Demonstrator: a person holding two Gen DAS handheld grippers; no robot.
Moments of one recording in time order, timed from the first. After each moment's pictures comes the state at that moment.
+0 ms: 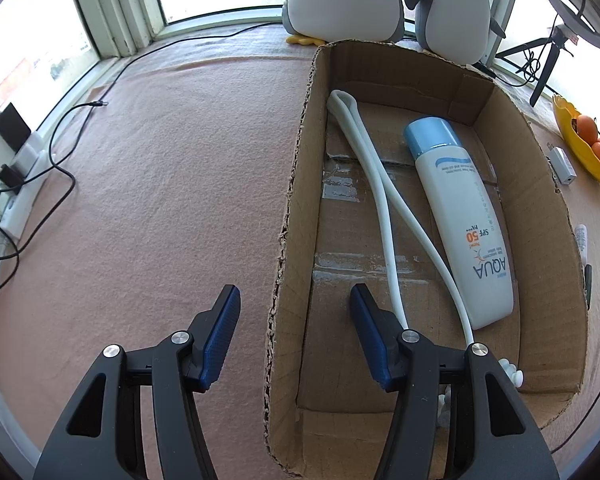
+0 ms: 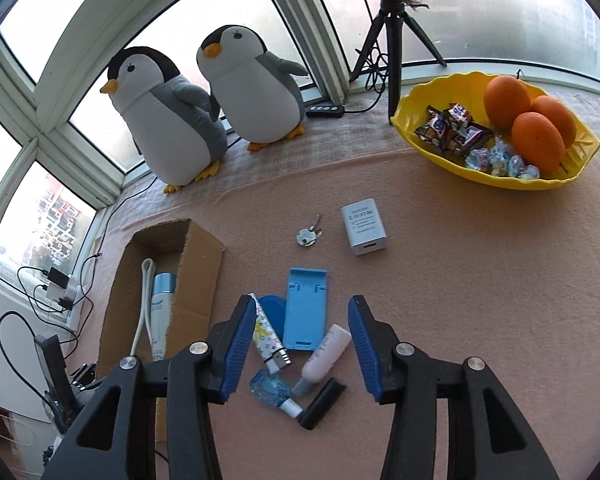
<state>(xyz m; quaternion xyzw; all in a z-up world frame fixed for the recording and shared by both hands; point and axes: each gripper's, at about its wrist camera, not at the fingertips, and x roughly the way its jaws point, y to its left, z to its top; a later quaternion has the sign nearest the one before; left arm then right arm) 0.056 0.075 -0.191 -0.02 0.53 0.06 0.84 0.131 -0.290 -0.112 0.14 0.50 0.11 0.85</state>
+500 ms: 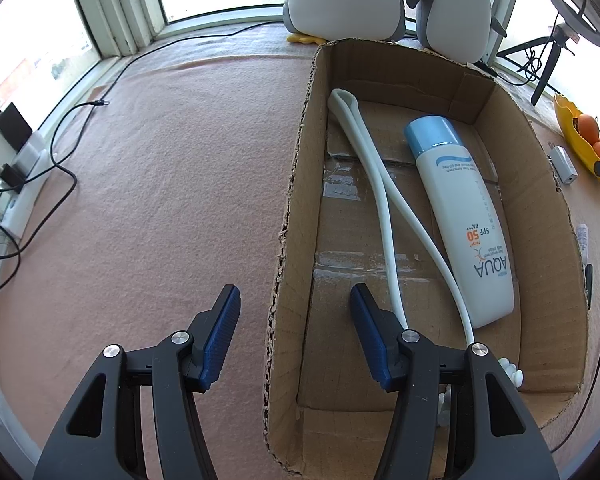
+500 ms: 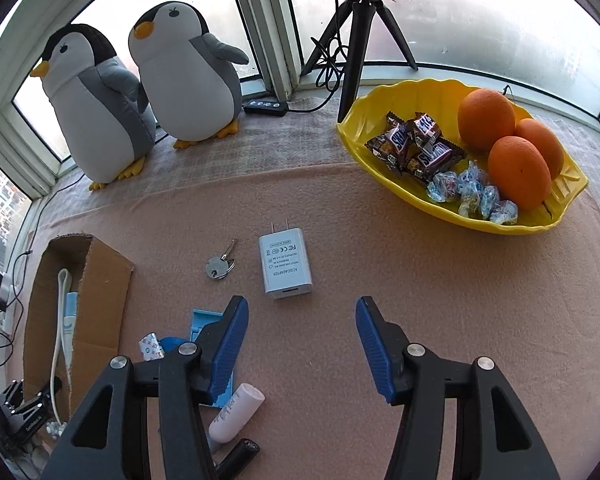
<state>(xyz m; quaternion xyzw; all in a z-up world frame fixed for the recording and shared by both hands) 0.055 0.075 -0.191 -0.02 0.53 0.06 0.84 0.190 -0.298 -0.150 0.05 0.52 0.04 0.85</state>
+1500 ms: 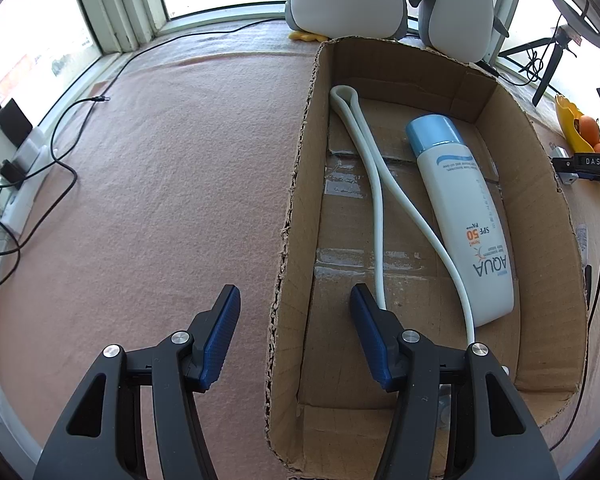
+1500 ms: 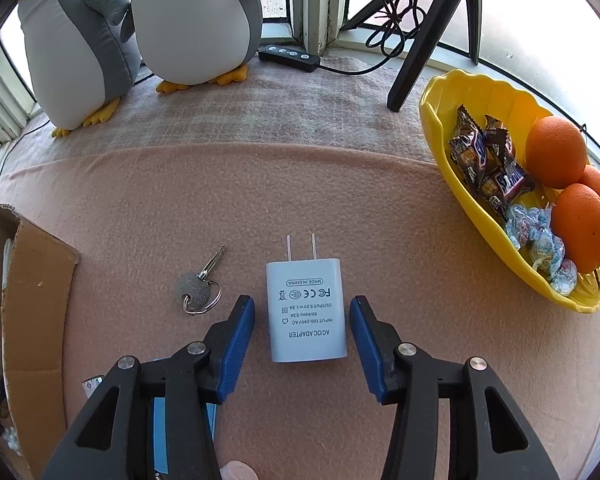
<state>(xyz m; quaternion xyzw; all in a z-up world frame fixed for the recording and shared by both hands) 0.055 0.078 -0.192 -0.03 0.54 0.06 0.84 0.256 -0.257 -0.200 -0.04 0.57 0.05 0.82</state>
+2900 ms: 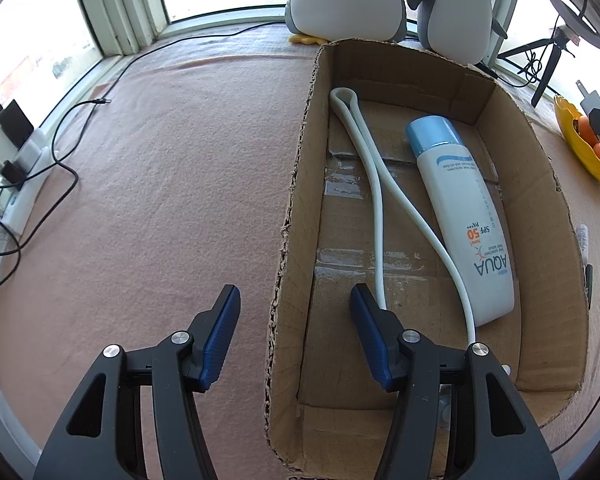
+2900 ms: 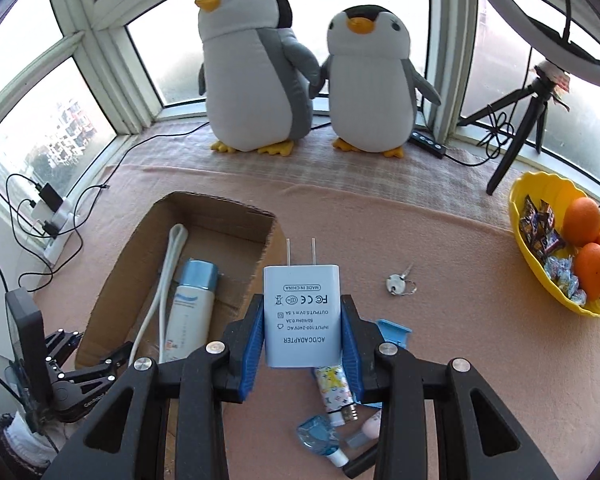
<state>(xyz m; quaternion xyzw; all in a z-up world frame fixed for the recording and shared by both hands) 0.053 0.077 -0.191 -0.03 0.53 0.06 0.84 0.161 -0.158 -0.101 -0.03 0.49 0.20 0.85</state>
